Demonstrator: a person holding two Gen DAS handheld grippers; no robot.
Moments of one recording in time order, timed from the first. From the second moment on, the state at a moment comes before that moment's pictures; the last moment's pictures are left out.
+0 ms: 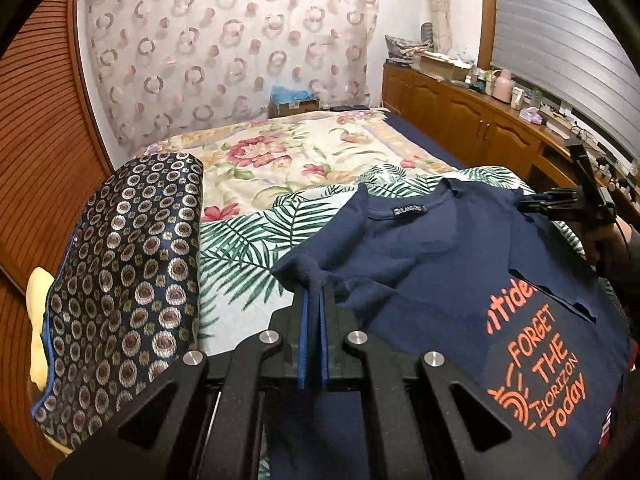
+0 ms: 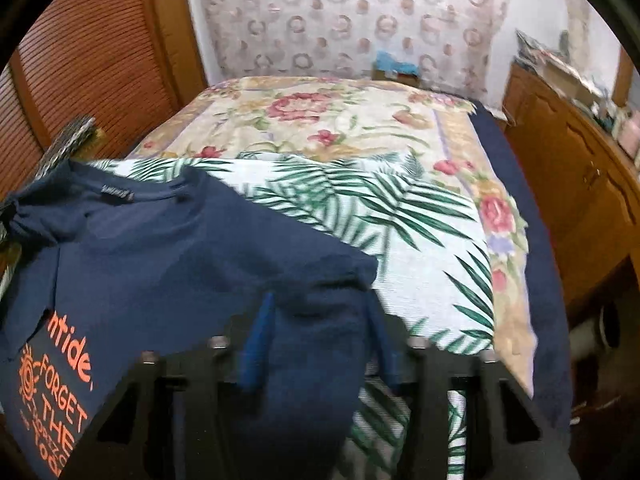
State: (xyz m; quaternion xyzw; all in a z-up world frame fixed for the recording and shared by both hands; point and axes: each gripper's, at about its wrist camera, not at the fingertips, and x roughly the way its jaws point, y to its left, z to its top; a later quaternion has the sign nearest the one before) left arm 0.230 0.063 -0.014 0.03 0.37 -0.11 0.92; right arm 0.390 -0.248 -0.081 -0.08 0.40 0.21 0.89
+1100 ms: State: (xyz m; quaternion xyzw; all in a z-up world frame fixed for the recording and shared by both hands) left arm 0.011 0.109 0.016 -0.02 0.28 -0.11 0.95; right arm 0.103 -0.327 0.002 -0.09 0.26 0.28 0.92
